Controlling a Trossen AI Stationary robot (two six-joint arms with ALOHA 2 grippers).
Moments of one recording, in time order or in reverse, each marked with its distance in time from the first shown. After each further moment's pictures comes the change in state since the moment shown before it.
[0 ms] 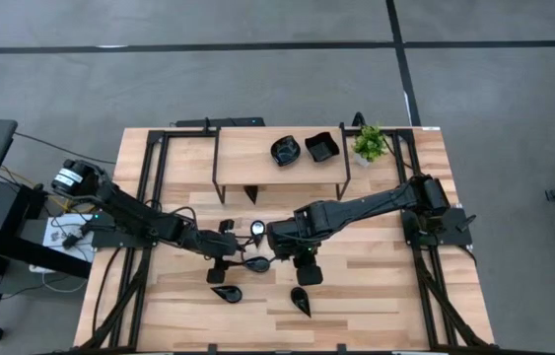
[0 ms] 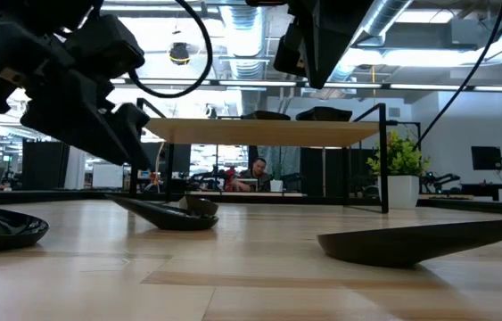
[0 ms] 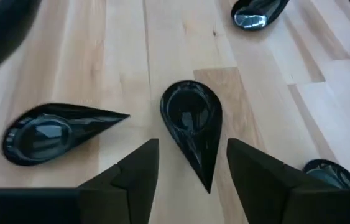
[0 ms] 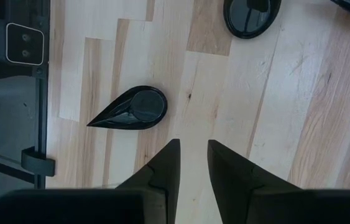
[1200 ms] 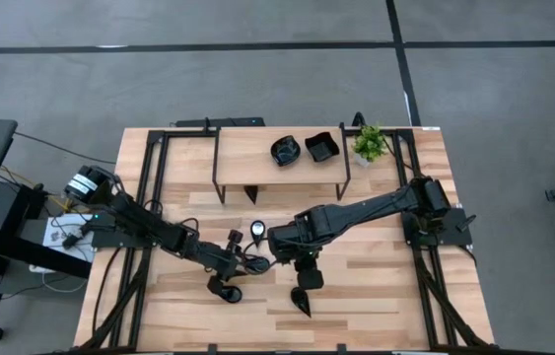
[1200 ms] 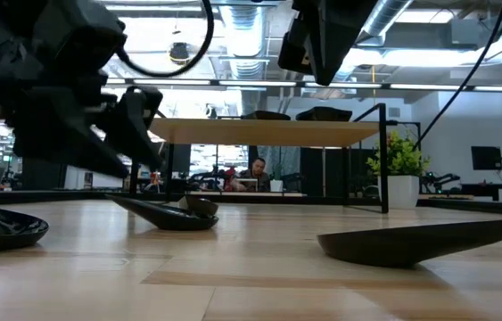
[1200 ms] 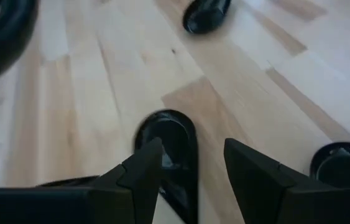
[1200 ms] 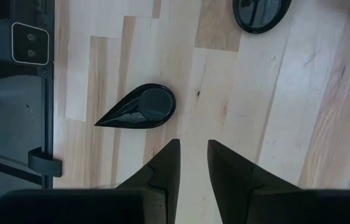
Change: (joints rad) left arm -0.090 0.149 0.008 0.218 -0.071 0.366; right arm 0.026 0.000 0.000 -0.001 0.003 0.042
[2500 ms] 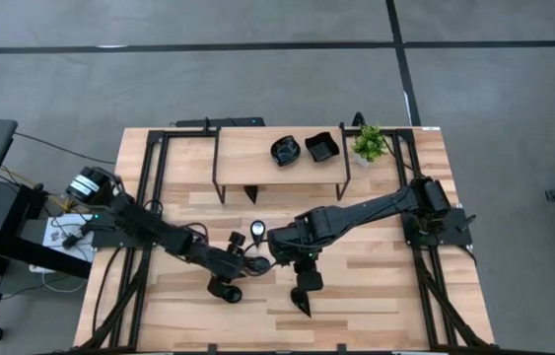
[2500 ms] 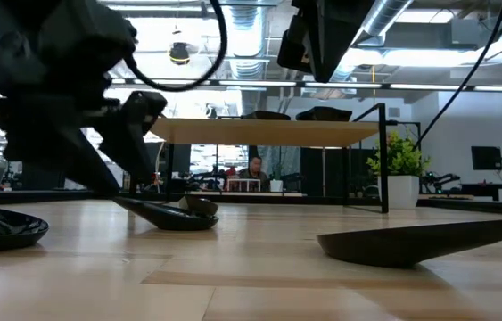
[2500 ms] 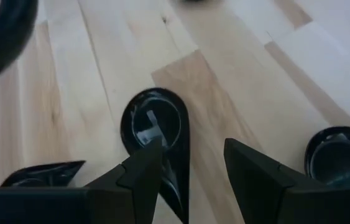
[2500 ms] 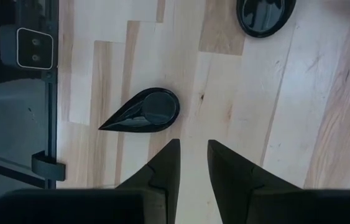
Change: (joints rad) left arm -0.009 0.016 0.112 -0.253 0.000 -0.049; right arm 0.007 0.000 0.000 0.015 0.001 0.017
